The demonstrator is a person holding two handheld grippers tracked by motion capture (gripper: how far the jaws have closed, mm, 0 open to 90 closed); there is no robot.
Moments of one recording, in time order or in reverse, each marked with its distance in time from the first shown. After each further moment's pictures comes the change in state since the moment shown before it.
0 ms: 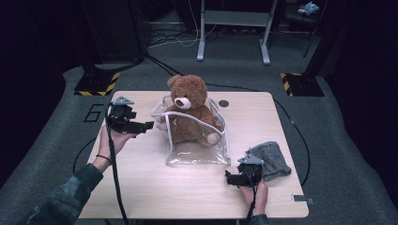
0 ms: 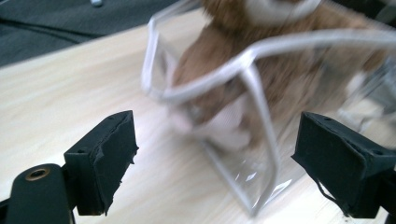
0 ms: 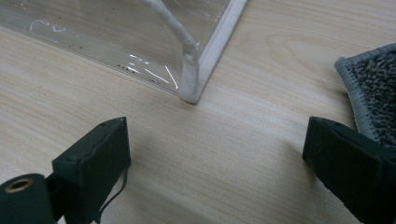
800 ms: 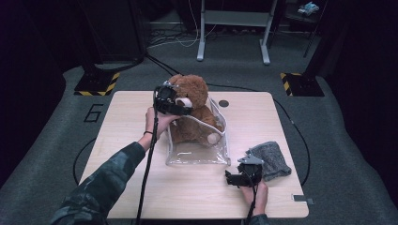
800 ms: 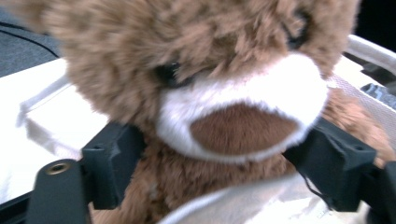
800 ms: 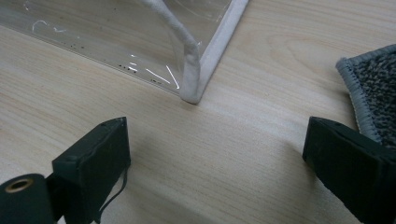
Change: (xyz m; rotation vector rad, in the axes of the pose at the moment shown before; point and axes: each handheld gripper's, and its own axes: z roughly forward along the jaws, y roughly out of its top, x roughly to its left) left arm -0.057 0.090 0.096 0.023 -0.061 0.010; right arm 0.000 0.000 0.000 0.000 0.008 -0.001
